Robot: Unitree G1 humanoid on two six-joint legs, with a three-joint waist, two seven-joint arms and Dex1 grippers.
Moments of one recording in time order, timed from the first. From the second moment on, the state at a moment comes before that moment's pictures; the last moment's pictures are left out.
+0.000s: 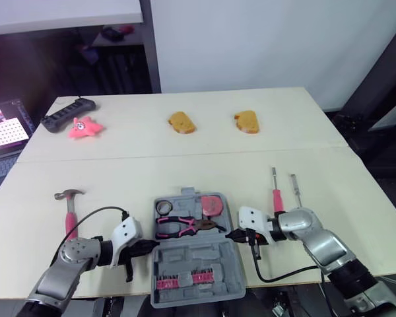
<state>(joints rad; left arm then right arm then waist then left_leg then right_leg) 0.05 0.63 -0.11 -0.02 -0.20 0.18 -1.04 -0.26 -0.64 0.34 0.01 0.01 0.26 1.13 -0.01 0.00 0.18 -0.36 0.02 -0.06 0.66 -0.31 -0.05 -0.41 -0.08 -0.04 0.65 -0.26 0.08</state>
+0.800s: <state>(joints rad) -0.04 0.57 -0.10 0.00 -0.13 0.23 -0.89 -0.36 -0.56 0.32 0.14 -0.01 0.28 1.08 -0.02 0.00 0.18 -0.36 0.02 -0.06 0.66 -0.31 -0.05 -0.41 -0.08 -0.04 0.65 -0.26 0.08</state>
